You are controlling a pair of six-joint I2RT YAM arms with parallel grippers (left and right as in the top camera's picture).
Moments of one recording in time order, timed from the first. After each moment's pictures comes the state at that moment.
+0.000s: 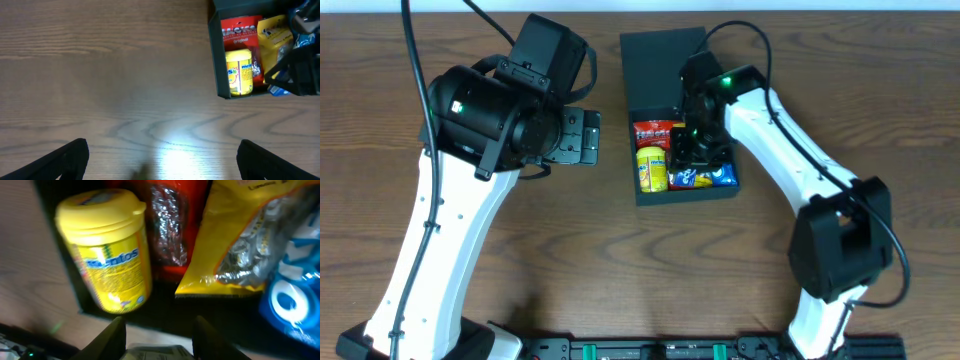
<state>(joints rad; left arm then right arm) -0.46 1.62 2.11 -1.69 -0.18 -0.33 0.41 1.99 1.64 -1.21 -0.29 0.36</state>
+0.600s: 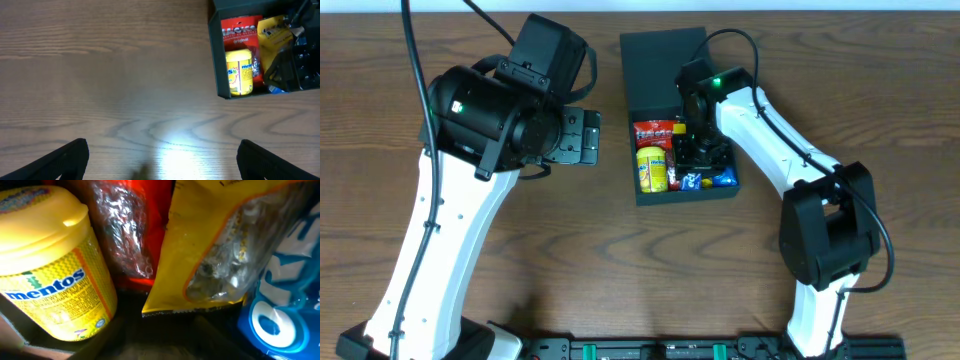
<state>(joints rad) -0.46 1.62 2.11 -1.69 -0.18 -0.33 0.41 2.05 1.64 -1.24 -0.20 0.35</state>
